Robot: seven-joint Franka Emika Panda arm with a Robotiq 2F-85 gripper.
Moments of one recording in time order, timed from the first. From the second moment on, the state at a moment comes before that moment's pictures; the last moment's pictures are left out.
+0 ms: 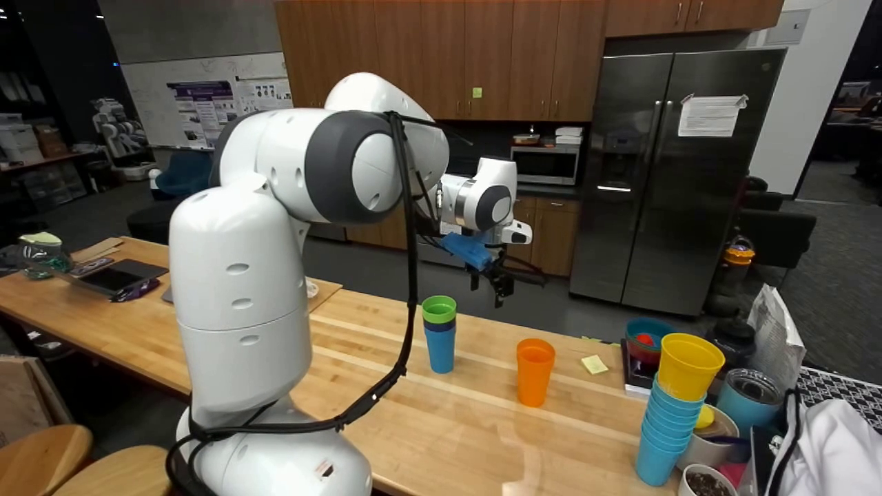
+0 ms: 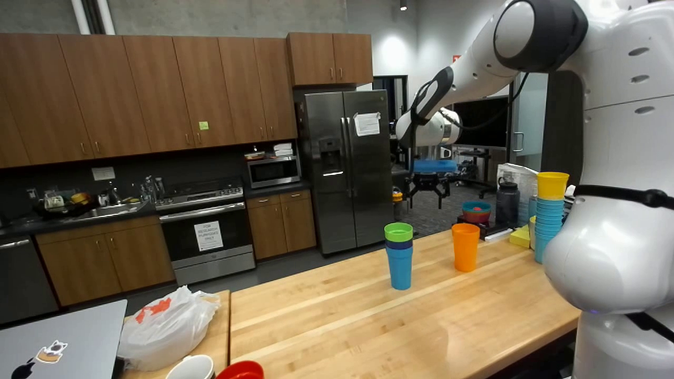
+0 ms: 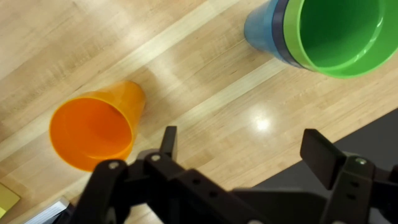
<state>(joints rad) -0.01 0.12 -0.04 -2.03 0.06 2.15 0.36</state>
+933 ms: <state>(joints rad) 0.04 0.08 0.03 -2.14 0.06 2.15 0.26</state>
